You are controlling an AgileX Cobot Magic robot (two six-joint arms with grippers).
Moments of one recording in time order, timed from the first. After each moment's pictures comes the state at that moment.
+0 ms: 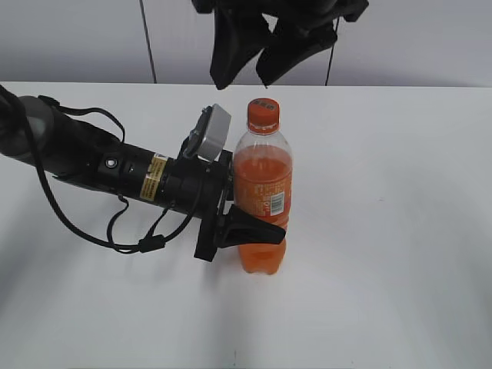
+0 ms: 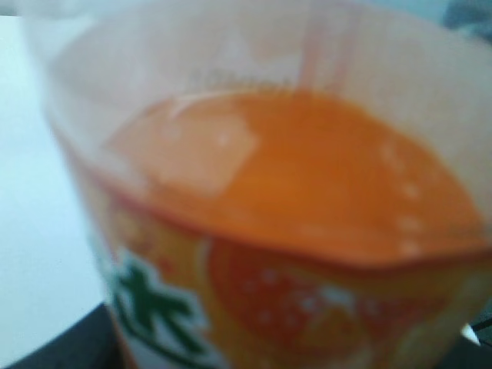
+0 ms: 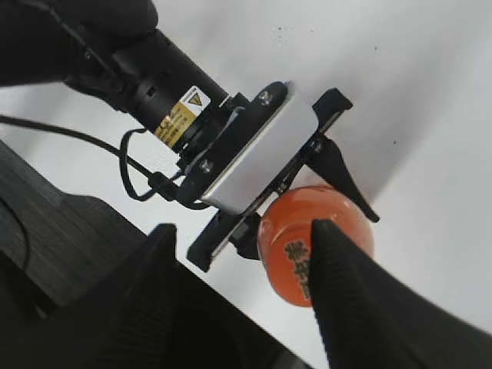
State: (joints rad) left arm -0.40 2.20 -1.13 1.57 -1.13 -0.73; right arm 0.68 1.78 -1.77 0.25 1.23 0.04
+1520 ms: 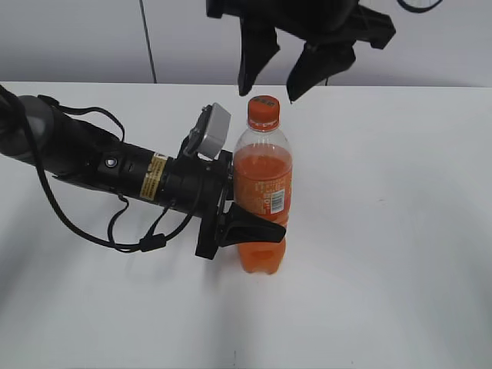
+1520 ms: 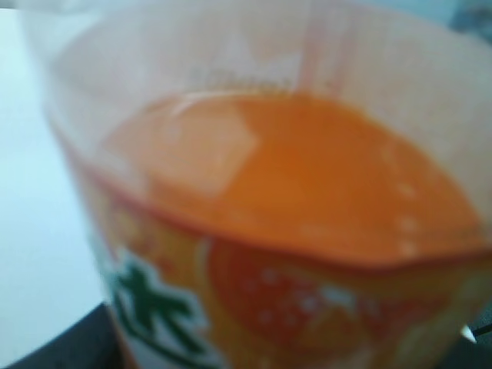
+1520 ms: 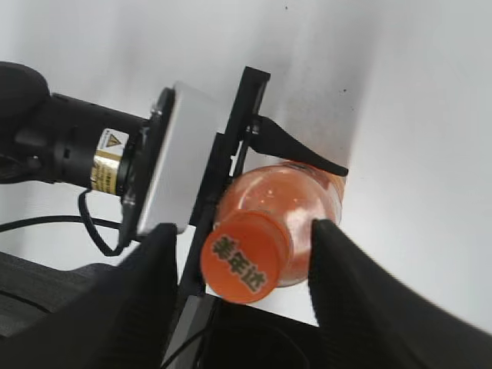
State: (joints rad) left arm -0.40 2.20 -1.13 1.56 -1.12 -0.75; right arm 0.68 1.79 -1.74 0.13 1.23 0.45
